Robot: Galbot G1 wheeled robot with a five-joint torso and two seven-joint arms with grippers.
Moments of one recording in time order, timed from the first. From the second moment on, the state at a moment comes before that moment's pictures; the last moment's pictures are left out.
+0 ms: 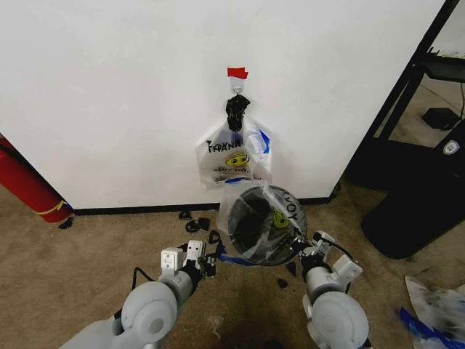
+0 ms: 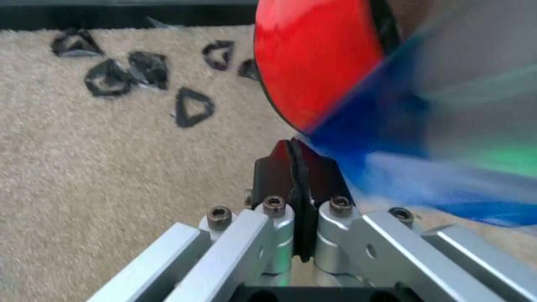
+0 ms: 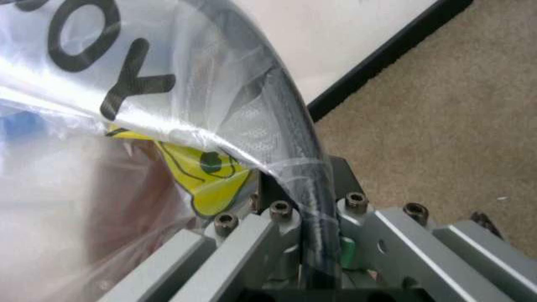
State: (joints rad) left arm 1.08 -0.87 0.12 -2.12 -1.06 0.44 -0.64; right arm -1.46 1.39 0.34 2.18 0.88 -0.27 0.51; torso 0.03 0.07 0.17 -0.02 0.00
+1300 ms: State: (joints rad) left arm 1.05 -0.79 0.07 -2.46 -1.17 0.50 -0.63; right arm -1.51 1.42 0.32 2.12 0.60 -0.17 0.47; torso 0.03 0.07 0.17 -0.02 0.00
